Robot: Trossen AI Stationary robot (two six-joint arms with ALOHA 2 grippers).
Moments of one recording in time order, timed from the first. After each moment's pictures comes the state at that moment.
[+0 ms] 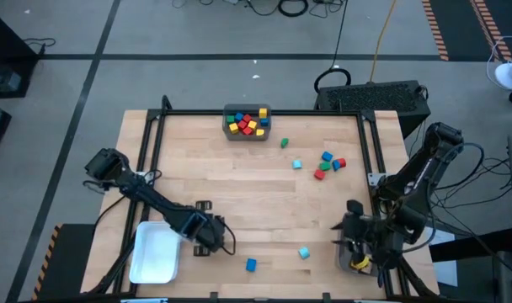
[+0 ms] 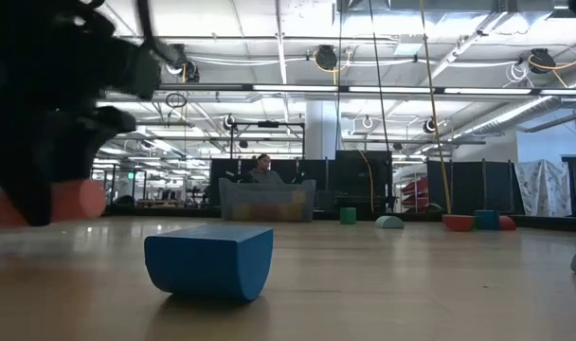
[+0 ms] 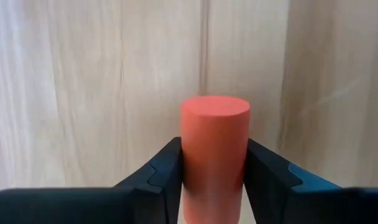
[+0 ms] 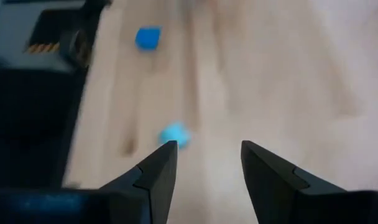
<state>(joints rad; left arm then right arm) -0.53 1.71 1.00 -0.71 -0.15 -0.53 1.00 1.18 0.90 -0.75 0.62 0.95</state>
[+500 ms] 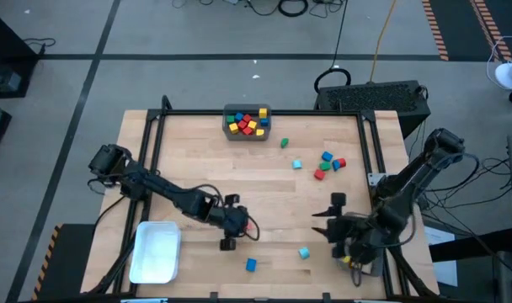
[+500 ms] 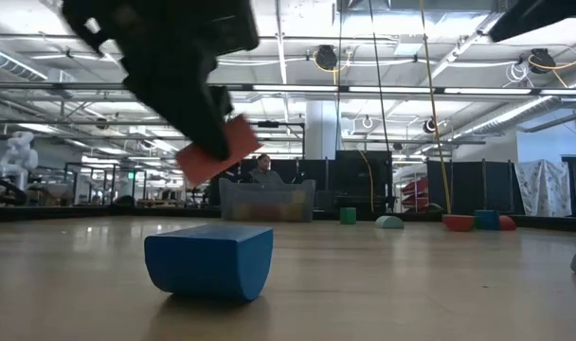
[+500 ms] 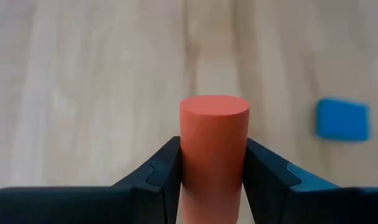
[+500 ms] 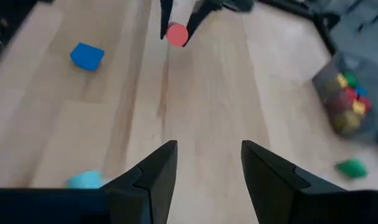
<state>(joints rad) -0.36 1.71 1.02 -0.24 -0.09 -0.30 0.83 1.28 0.90 -0.60 0.79 0.49</state>
